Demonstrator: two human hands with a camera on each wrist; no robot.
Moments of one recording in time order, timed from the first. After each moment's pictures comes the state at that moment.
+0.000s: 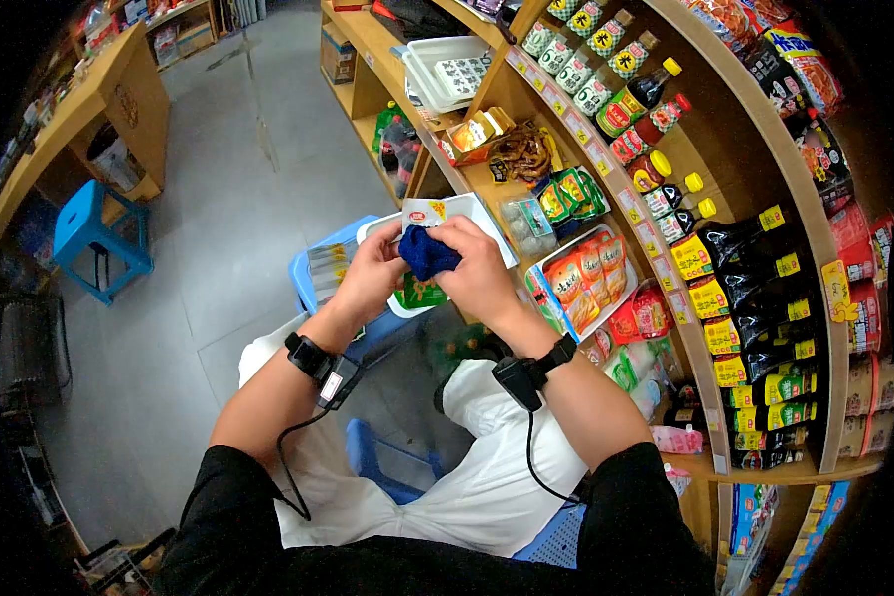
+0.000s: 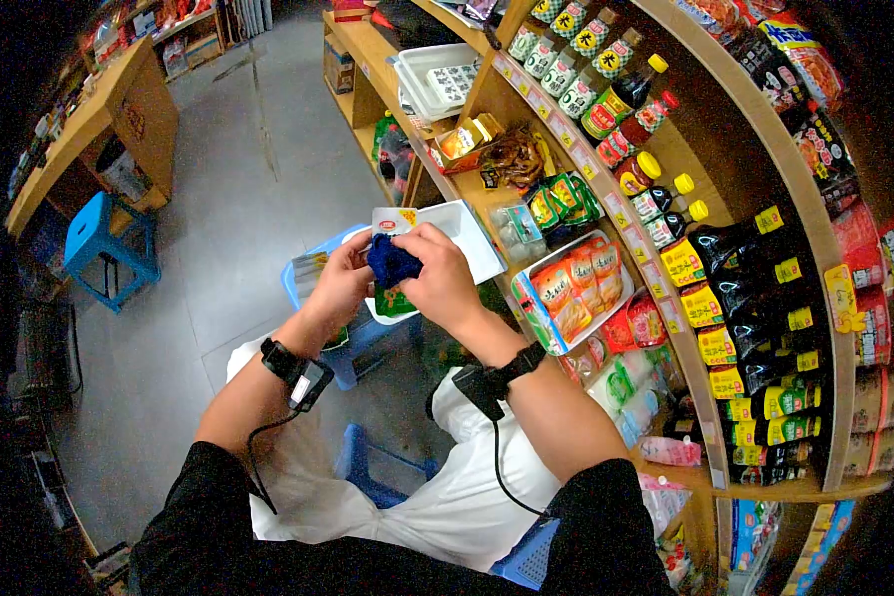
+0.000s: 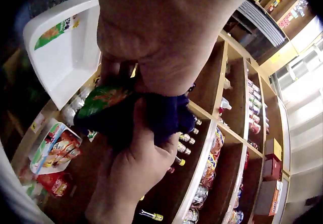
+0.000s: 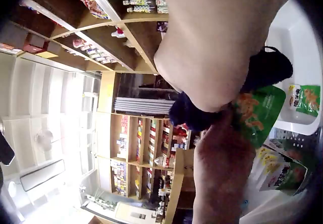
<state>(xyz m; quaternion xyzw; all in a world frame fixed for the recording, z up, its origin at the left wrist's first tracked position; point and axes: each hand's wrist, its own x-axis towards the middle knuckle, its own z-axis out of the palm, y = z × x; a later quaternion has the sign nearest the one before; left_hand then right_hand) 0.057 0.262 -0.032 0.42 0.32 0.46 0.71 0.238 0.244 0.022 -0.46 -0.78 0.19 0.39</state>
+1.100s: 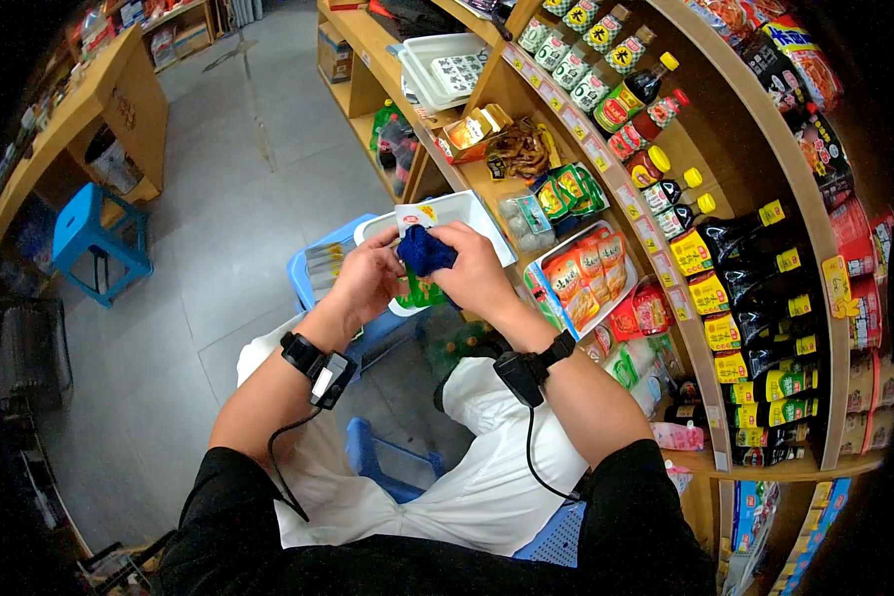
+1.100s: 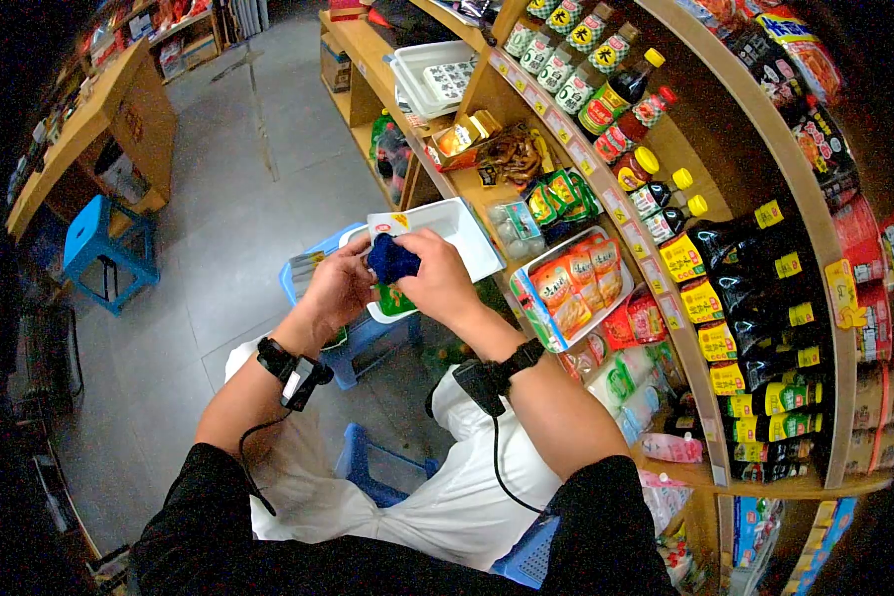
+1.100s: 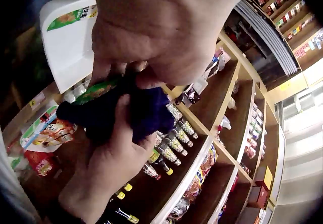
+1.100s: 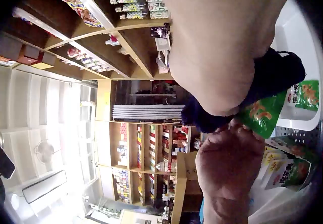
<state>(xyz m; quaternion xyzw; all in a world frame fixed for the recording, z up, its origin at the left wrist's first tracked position) 0.048 0.268 -0.055 0.27 0.25 0.40 0.84 0.243 0.246 0.013 -0.50 -0.75 0.25 0.35</state>
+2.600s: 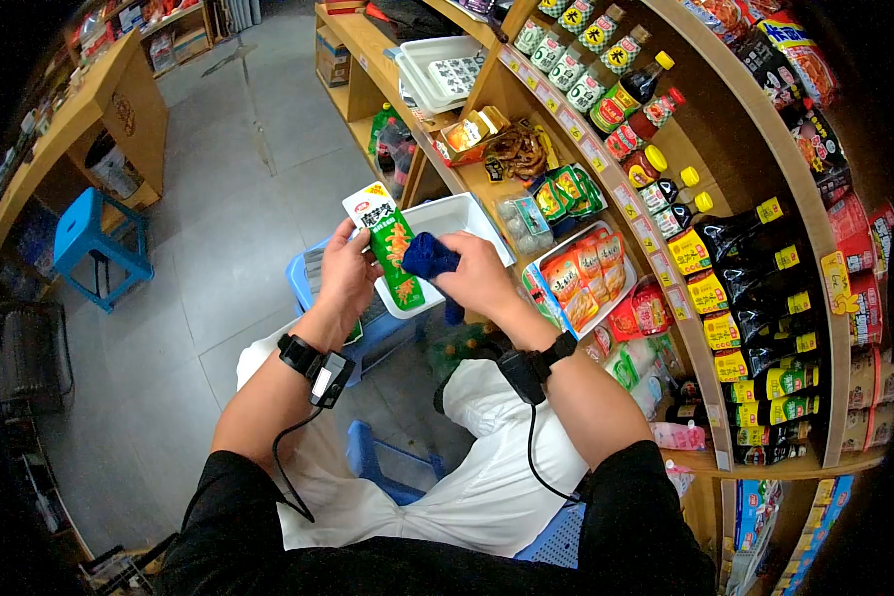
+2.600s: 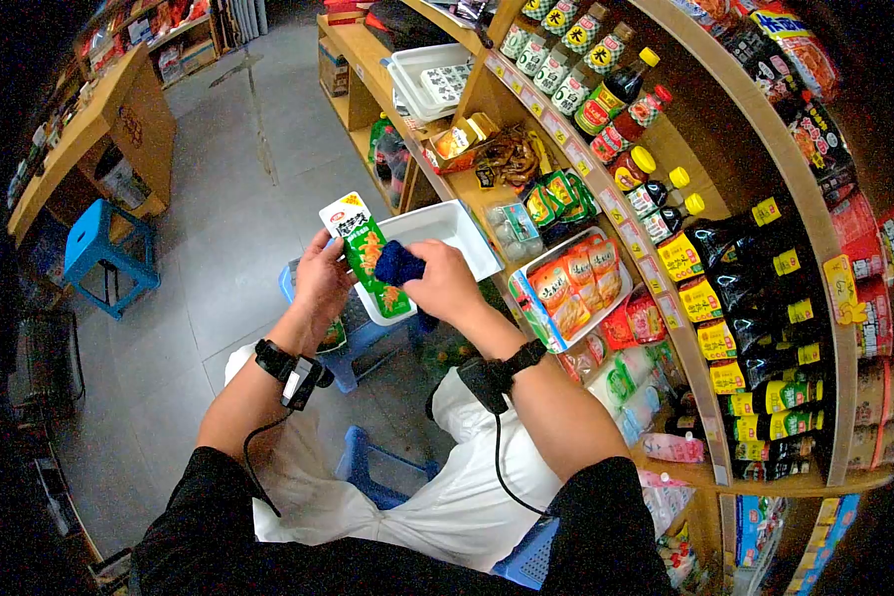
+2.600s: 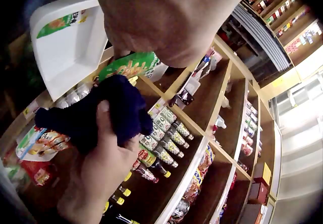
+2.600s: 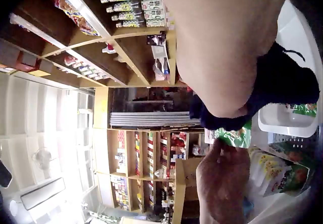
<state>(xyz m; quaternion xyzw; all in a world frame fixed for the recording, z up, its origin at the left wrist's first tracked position) 0.051 0.276 -0.046 0.20 0.38 0.56 0.70 0.254 0.249 0.005 -0.53 -0.76 0.24 0.30</state>
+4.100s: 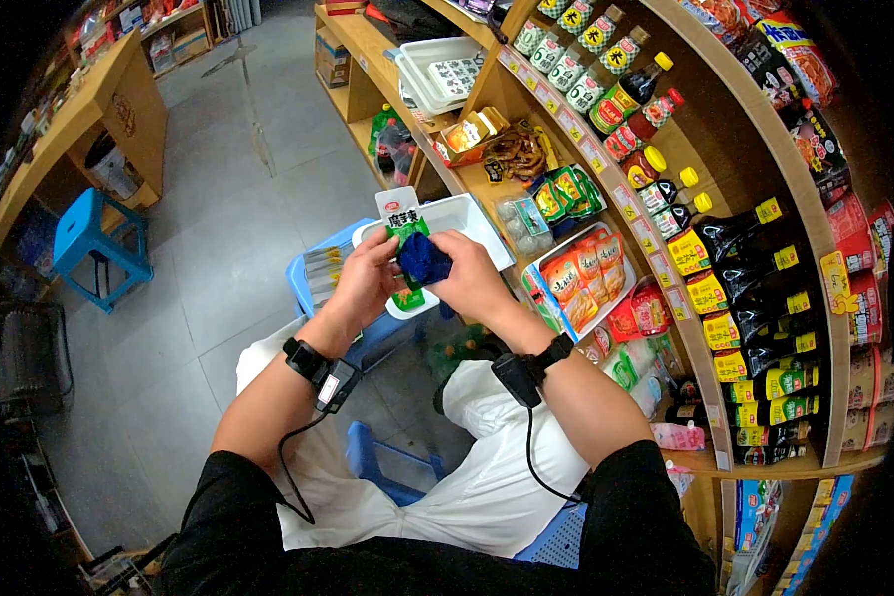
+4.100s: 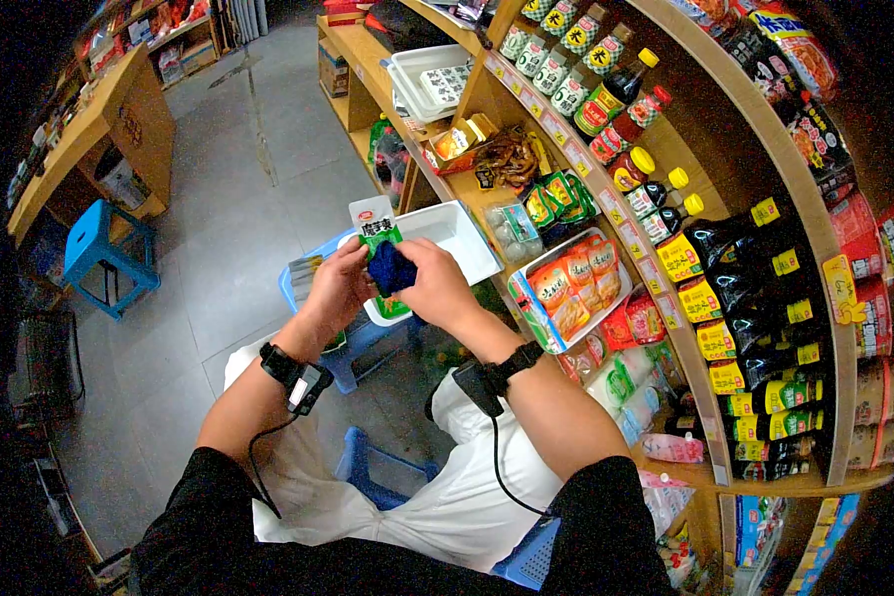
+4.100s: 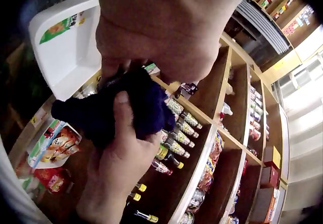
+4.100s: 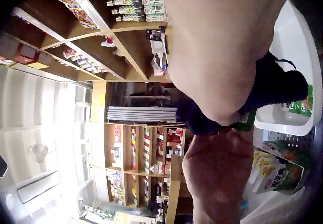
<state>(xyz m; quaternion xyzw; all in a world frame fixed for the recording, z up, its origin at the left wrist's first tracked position) 0.056 0.263 -0.043 0.26 0.27 0.46 0.80 0.243 0.243 0.009 -0.50 -0.76 0.25 0.33</state>
